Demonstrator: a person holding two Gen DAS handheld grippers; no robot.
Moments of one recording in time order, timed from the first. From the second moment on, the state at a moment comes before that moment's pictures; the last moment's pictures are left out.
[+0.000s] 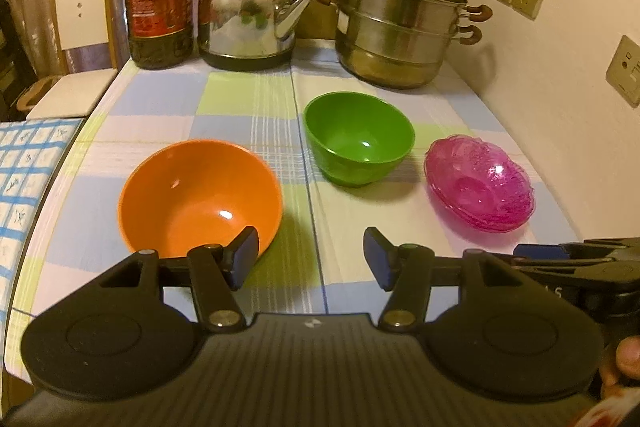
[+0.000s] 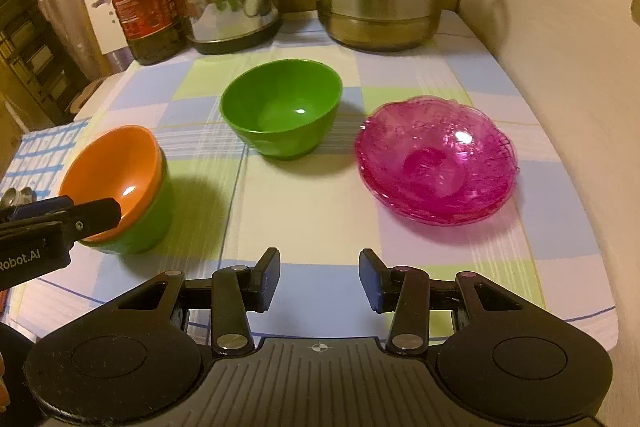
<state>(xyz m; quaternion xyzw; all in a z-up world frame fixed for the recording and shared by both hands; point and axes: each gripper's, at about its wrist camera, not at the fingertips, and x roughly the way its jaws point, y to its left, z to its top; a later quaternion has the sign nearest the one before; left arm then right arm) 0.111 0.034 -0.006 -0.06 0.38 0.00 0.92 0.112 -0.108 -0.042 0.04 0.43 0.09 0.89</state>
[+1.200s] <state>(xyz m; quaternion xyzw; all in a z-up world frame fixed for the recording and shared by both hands) 0.314 0.049 -0.028 -0.03 0.45 -0.04 0.89 0.274 -0.133 -0.052 0.12 0.44 0.10 0.88</state>
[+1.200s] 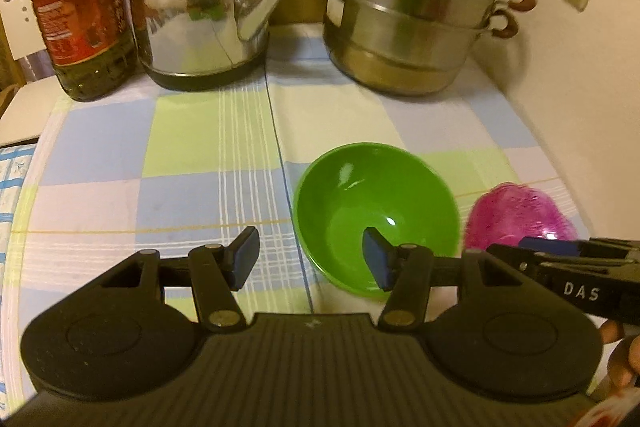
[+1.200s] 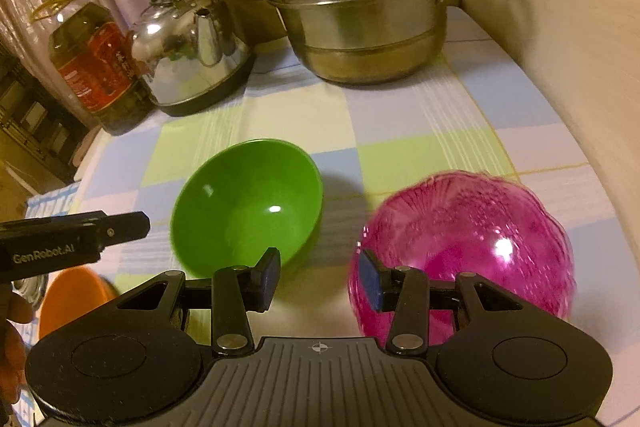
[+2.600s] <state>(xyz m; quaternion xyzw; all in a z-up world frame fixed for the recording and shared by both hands) 0.371 0.050 -0.079 -0.04 0.52 -0.05 0.85 0.351 -0.115 -0.099 0.12 0.50 0.10 0.85</state>
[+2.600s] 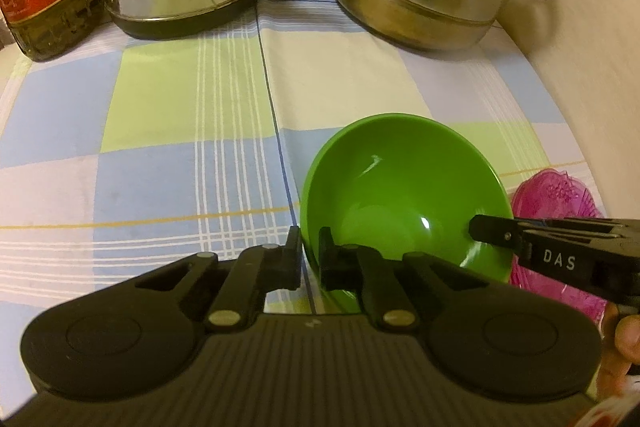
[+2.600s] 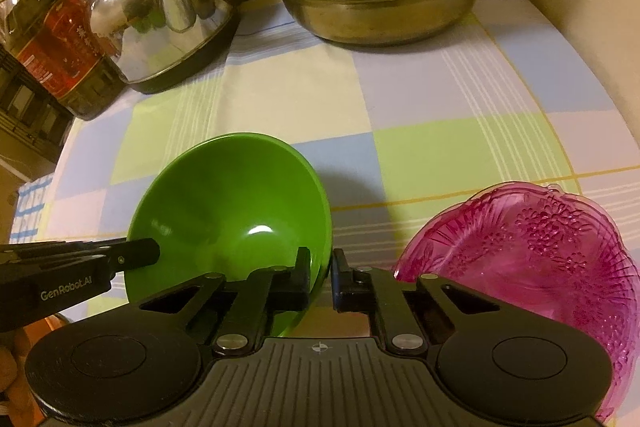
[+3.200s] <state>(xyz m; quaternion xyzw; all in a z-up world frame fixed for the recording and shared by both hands) 0.297 0.033 -0.030 -0.06 0.49 -0.06 0.87 0.274 -0.135 -0.049 0.13 0.47 0.10 0.87</state>
